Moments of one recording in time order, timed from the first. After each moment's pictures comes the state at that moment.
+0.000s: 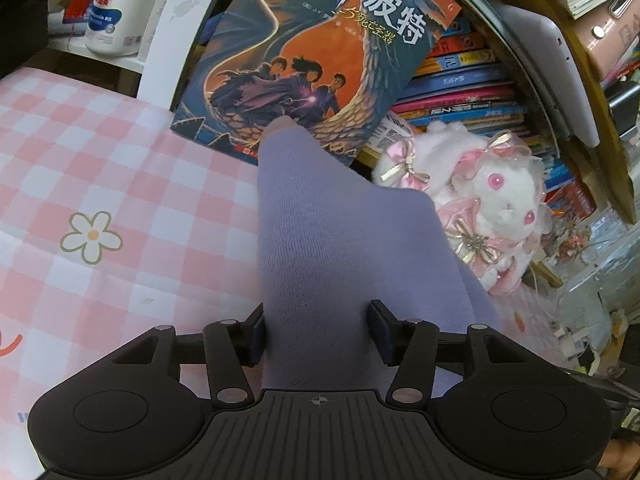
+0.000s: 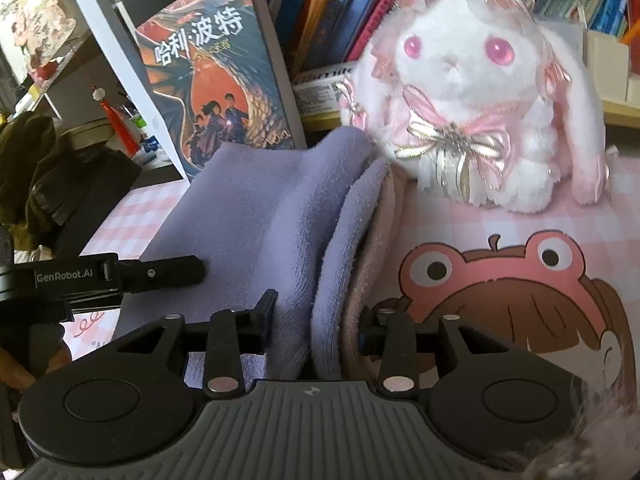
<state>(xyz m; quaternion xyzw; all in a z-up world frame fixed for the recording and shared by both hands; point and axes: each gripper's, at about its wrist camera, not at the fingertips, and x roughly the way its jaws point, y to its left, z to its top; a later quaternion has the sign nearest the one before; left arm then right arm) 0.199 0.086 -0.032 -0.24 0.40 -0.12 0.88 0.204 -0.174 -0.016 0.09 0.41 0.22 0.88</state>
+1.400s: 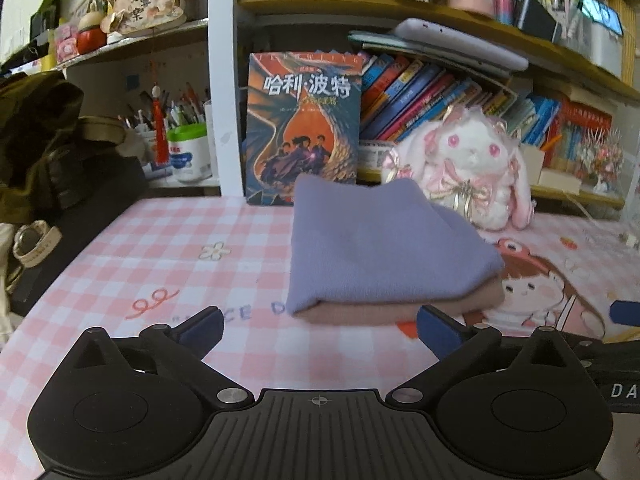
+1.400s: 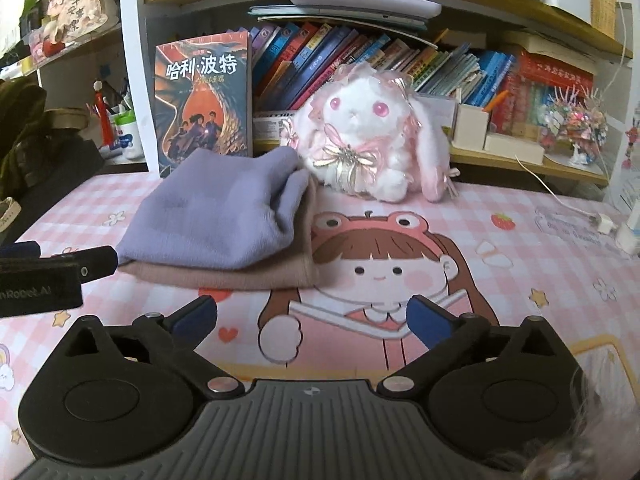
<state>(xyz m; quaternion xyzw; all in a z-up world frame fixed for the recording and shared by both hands) 0.021 0.005 0.012 -0.01 0.29 0.02 0.96 0.025 -0.190 0.010 -0.01 0.30 0.09 0.95</state>
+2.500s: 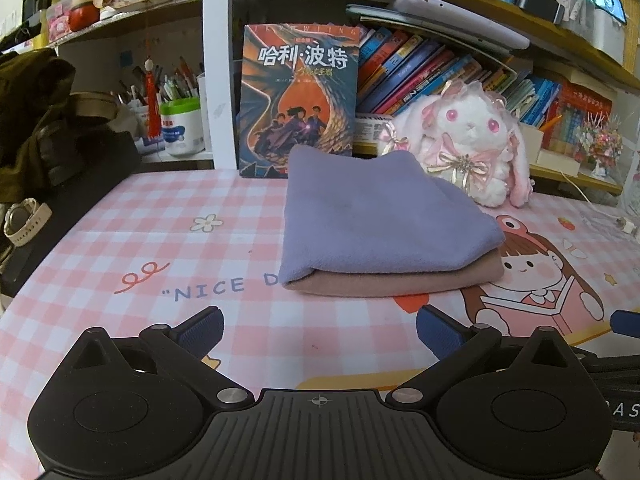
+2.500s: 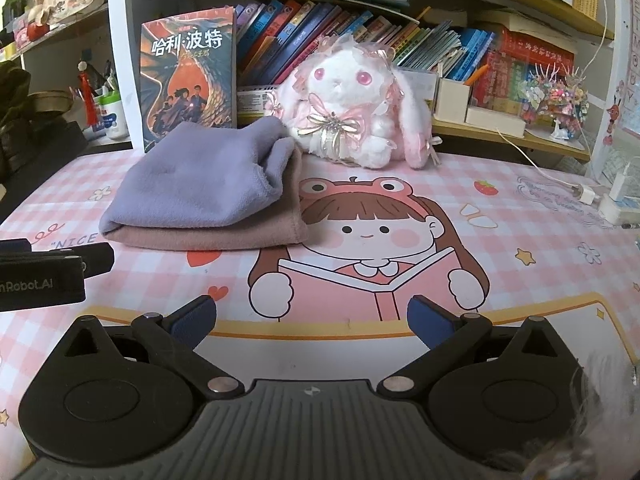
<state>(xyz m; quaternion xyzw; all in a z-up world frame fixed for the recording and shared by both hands) 0.027 0.010 0.001 -0.02 0.32 0.01 0.95 0.017 -0.189 -0.007 -0.01 0.33 0.06 0.94</state>
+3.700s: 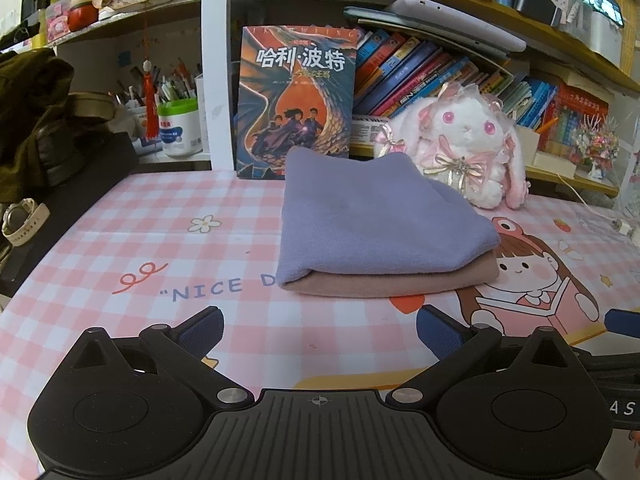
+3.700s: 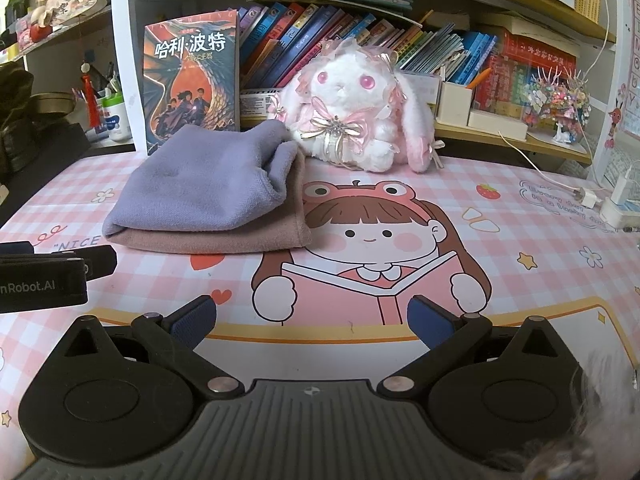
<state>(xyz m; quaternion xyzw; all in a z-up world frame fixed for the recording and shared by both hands) 0.025 0.008 0.004 -0.02 0.31 0.01 0.95 0.018 -0.189 -0.005 -0.01 0.33 0.06 0.94</state>
